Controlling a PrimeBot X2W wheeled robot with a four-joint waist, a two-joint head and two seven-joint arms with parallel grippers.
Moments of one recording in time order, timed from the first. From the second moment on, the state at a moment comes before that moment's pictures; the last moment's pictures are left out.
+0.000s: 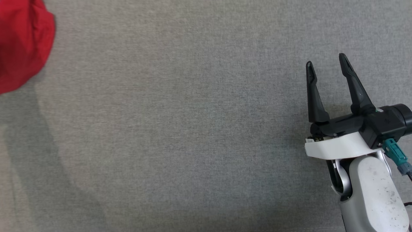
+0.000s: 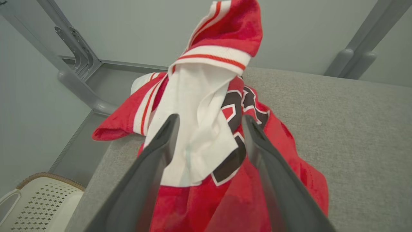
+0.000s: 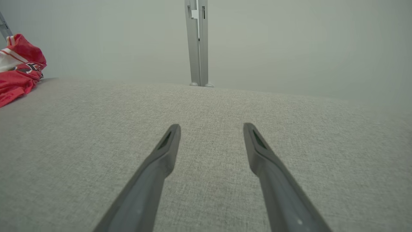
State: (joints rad) left arm -1.02 0.46 -0.03 0.82 -0.45 -0.12 0.11; right arm -0.28 -0.05 0.05 -0.07 -0.01 0.13 -0.24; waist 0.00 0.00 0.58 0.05
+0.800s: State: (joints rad) left arm -1.10 0.47 -0.10 0.99 -0.45 -0.12 -0.08; right arm -0.29 -0.05 0.06 -0.07 0.00 0.13 -0.24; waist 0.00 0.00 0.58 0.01
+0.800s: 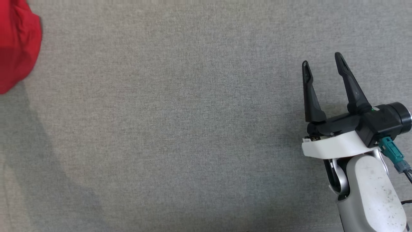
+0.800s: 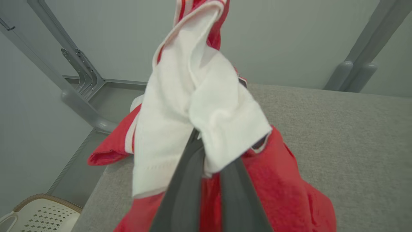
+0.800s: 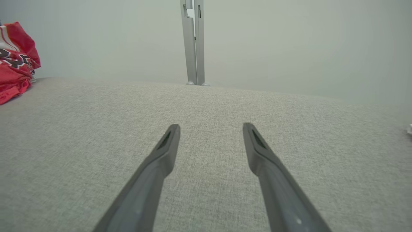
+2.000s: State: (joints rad) left arm -0.85 0.18 -0.58 0.43 -0.70 -0.09 -0.15; right arm -0.18 -0.05 0.03 0.07 0.15 0.13 -0.26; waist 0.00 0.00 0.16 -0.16
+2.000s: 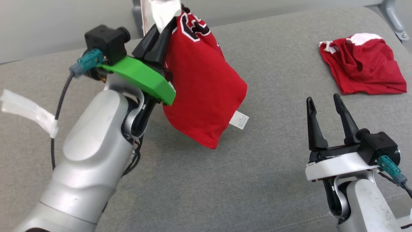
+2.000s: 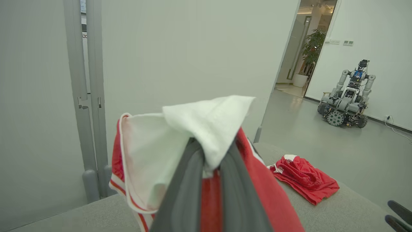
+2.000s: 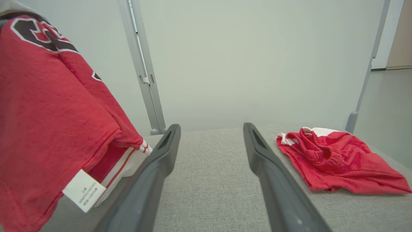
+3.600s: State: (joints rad) left arm -0.07 0.07 -0.13 0.19 -0.43 -0.04 -0.26; right arm -0.07 -0.05 0.03 0.08 0.13 0.13 -0.26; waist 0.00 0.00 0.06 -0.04
